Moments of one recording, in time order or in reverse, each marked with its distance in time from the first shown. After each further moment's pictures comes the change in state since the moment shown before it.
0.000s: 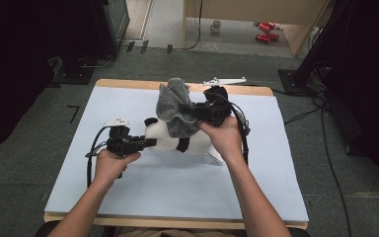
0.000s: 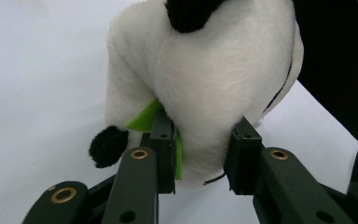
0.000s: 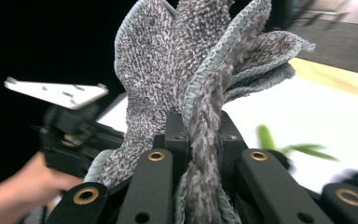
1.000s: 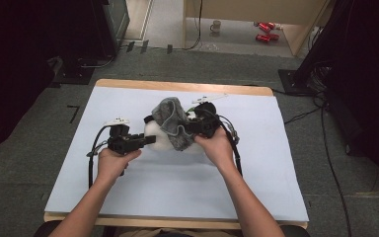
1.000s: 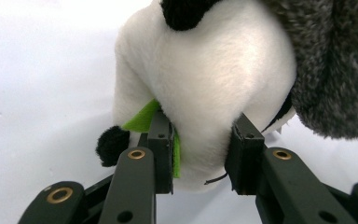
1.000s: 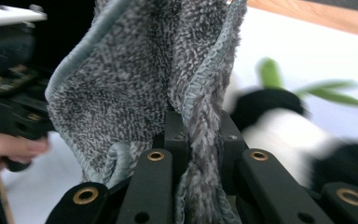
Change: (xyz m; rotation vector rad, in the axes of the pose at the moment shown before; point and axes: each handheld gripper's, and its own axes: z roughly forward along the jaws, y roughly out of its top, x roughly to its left) left arm 0.014 -0.002 0.007 -0.022 0.021 -0.023; right arm -0.032 -0.046 0.043 0.140 -0.101 0.005
